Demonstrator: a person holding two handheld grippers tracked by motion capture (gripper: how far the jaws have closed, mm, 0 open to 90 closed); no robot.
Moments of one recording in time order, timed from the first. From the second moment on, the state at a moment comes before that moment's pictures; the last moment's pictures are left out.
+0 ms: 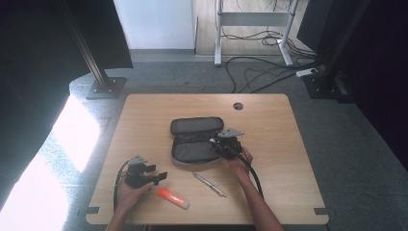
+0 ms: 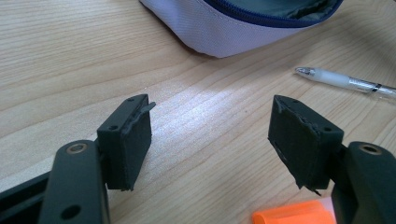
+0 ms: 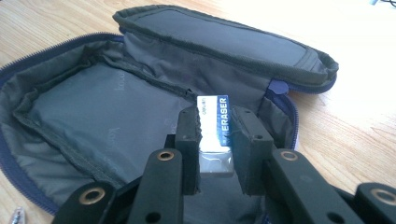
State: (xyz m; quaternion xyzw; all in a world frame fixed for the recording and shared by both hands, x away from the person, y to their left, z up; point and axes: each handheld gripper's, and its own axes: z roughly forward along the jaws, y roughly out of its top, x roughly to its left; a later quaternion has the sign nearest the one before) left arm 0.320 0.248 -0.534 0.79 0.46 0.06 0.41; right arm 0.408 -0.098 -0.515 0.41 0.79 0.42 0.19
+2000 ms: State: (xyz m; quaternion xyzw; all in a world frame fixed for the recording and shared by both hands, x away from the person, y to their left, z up) left arm 0.320 0.248 -0.534 0.79 0.46 0.06 0.41; right arm 0.351 -0.123 -0.506 0.40 0.77 0.46 0.18
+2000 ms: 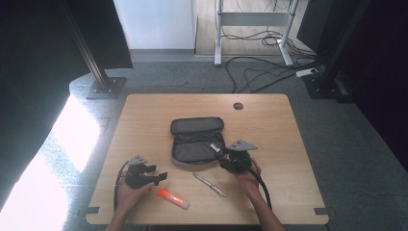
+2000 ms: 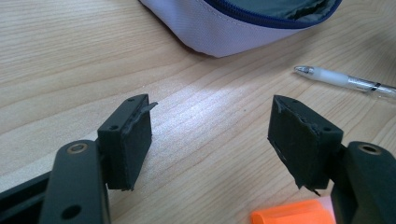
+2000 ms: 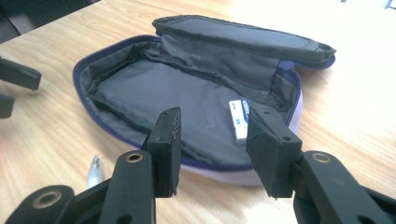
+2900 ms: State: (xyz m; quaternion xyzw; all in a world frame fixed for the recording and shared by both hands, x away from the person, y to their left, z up) left arm 0.318 0.247 -0.531 0.79 0.45 0.07 0.41; right arm 0.303 -0.133 -0.513 0.40 0.77 0.48 0.16
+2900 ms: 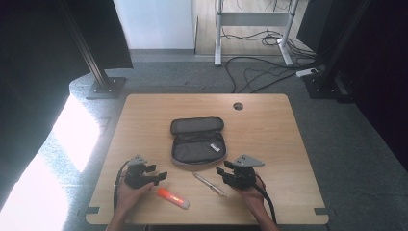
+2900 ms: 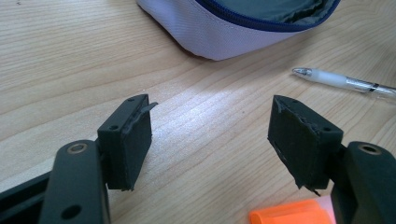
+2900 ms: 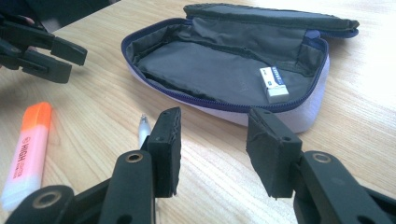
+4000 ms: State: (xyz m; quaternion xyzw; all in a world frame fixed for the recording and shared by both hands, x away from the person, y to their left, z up) left arm 0.318 0.249 -0.531 0.79 0.45 0.07 0.41; right arm 0.283 -0.115 -0.533 0.38 0.79 0.46 0.13
